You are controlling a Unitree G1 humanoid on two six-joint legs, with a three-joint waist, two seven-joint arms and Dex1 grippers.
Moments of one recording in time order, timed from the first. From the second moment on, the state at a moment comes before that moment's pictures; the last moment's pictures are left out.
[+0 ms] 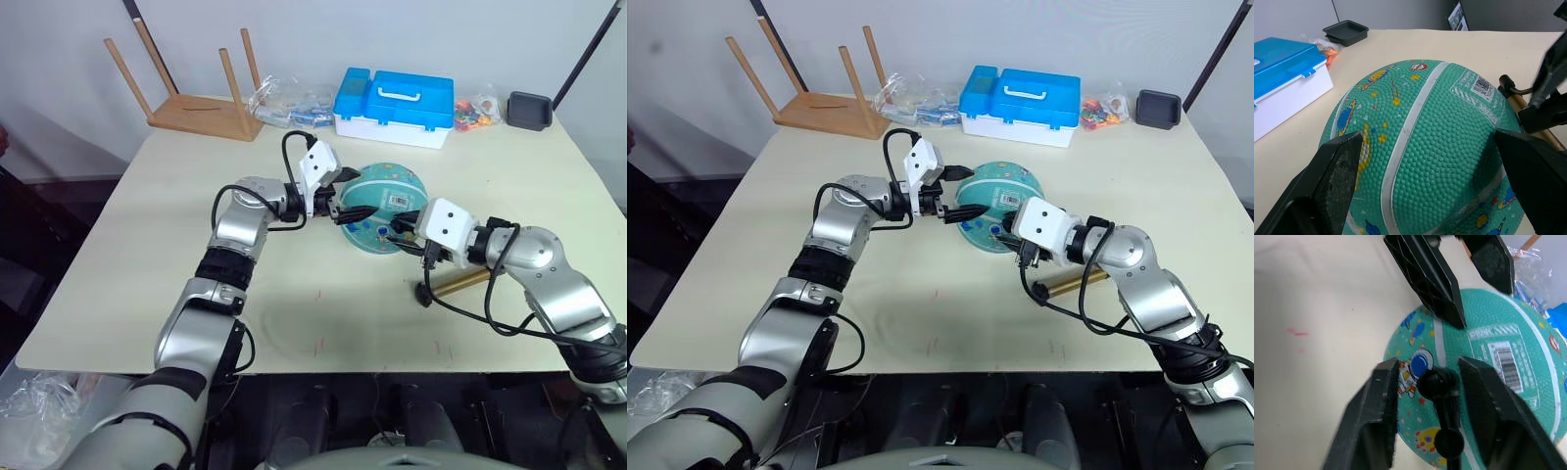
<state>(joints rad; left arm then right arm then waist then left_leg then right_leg) -0.90 0.35 -0.16 0.58 -0.15 0.13 -1.07 -0.45 -0.63 0.26 -0.30 0.06 0.38 0.78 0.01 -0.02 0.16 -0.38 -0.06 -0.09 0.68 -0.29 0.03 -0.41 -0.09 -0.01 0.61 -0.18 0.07</state>
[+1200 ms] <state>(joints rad) -0.88 0.31 -0.16 0.51 -0.13 0.21 -0.97 -0.45 -0.61 0.27 -0.31 -0.10 0.37 0.75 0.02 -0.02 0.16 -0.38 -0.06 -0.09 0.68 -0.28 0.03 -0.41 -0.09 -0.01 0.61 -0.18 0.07</state>
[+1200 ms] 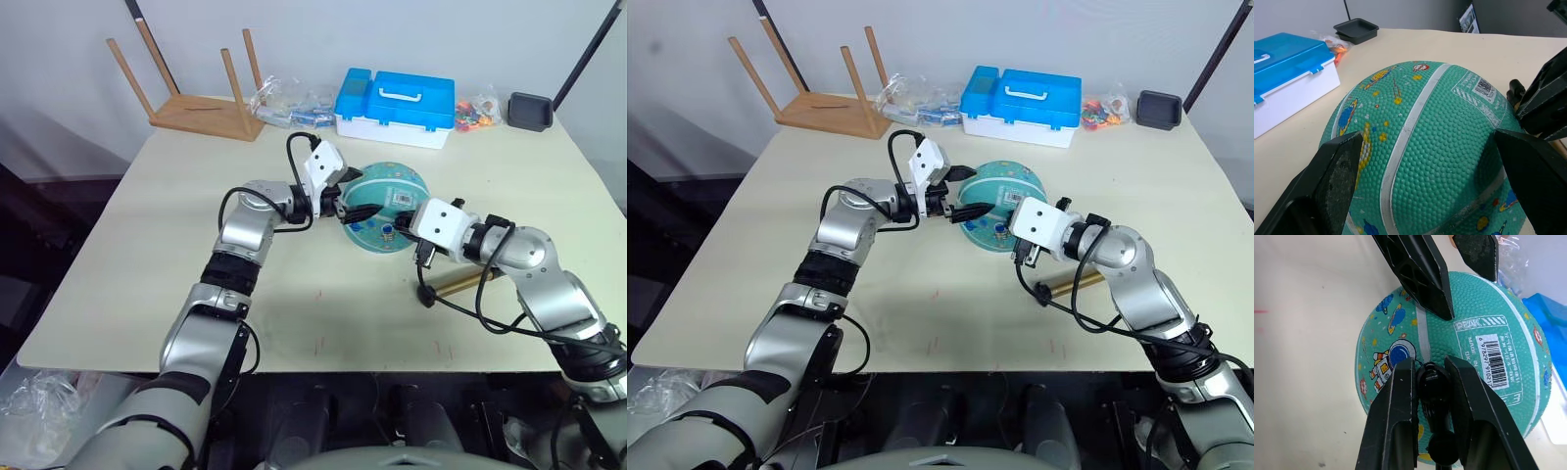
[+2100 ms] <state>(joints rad) -0.88 0.28 -0.24 0.55 -0.05 0.11 -0.89 -0.43 -0.65 0.31 -0.50 -0.20 0.59 0.77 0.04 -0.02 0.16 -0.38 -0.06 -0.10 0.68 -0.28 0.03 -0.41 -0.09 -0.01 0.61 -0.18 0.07</state>
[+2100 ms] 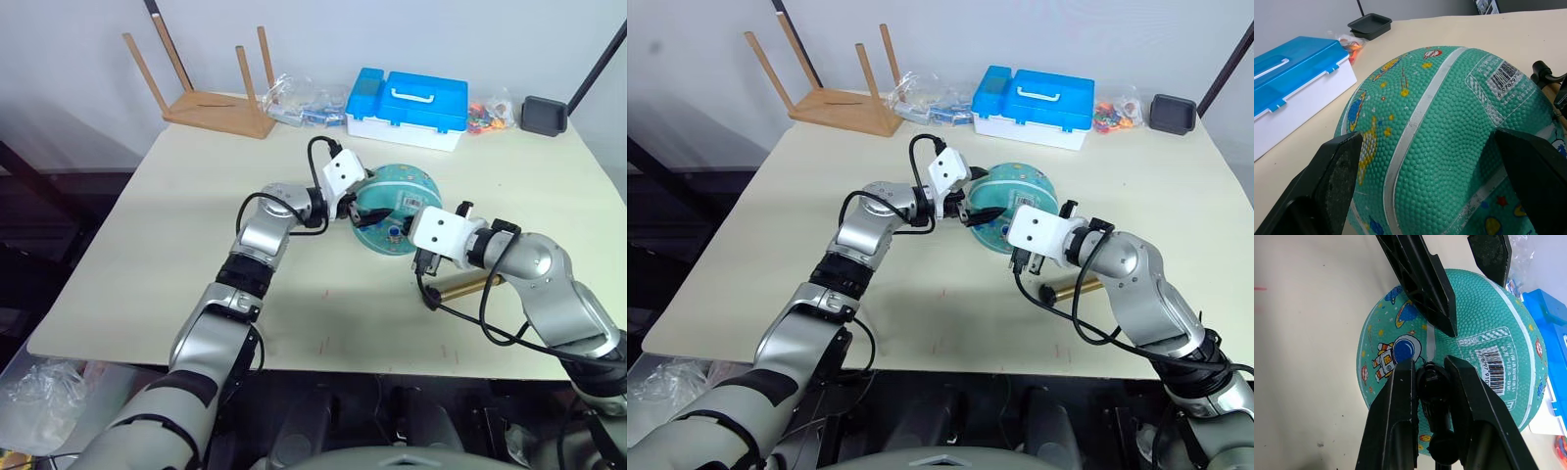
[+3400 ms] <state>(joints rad) -0.85 0.29 -0.24 0.56 -0.02 0.14 -0.78 -0.35 -0.71 0.25 -0.68 -0.07 0.63 0.81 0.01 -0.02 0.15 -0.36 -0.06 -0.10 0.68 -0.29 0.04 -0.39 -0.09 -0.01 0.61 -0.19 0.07</state>
